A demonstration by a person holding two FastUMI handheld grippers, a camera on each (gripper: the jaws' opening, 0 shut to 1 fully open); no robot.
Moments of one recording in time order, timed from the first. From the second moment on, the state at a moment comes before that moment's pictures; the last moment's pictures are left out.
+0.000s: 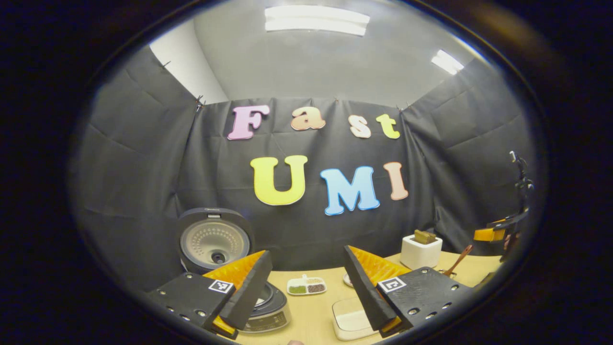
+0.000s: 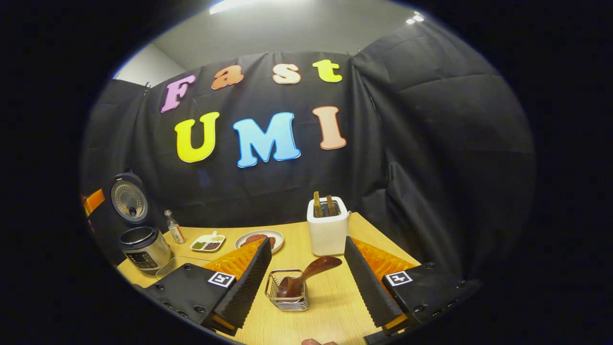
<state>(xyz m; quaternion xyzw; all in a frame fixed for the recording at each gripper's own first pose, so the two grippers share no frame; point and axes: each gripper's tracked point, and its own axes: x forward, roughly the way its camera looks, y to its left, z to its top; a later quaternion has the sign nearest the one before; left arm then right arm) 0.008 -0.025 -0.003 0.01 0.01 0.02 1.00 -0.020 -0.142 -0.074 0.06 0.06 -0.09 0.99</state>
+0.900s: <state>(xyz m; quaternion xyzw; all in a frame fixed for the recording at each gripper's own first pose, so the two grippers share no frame) -0.002 -0.007 -0.061 -0.04 0.06 0.05 1.00 0.057 -0.169 -0.169 0.21 0.11 -0.10 0.97</state>
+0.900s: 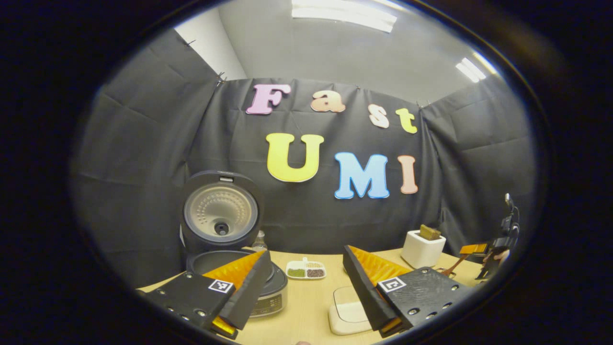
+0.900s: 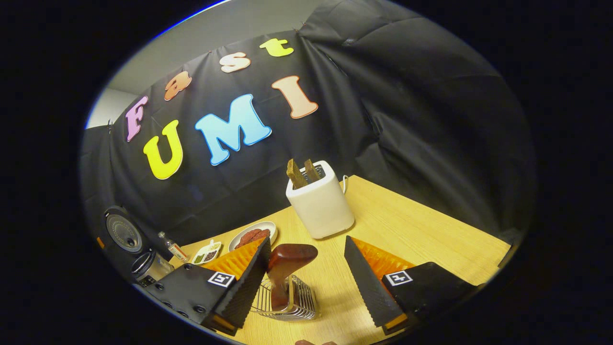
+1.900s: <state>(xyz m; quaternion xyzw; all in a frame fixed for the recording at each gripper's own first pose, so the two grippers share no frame) -0.005 0.015 -0.096 -0.07 0.10 0.06 0.99 0.099 -0.140 -0.177 0.25 0.10 -0.08 0.96</state>
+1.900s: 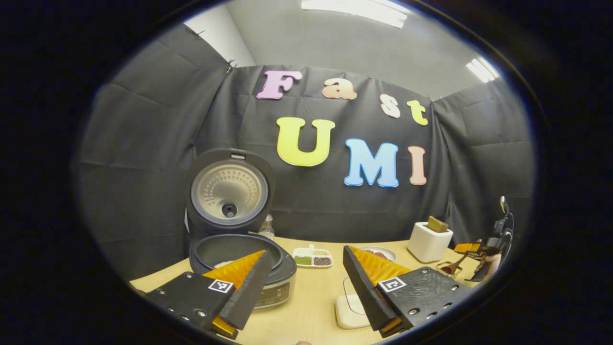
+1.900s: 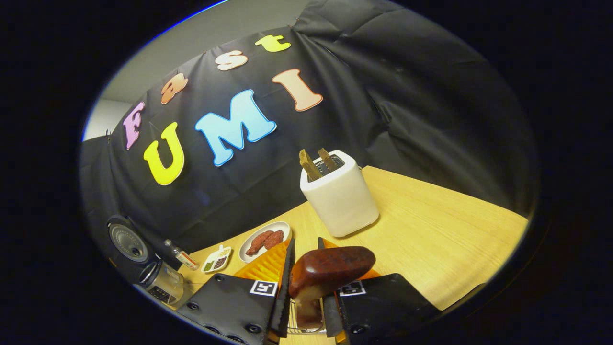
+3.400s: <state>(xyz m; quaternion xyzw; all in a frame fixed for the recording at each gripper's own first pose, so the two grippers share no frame) -0.056 0.089 -0.127 -0.16 0.07 0.10 0.98 0.112 0.053 -0.067 0.09 0.06 0.06 0.99</state>
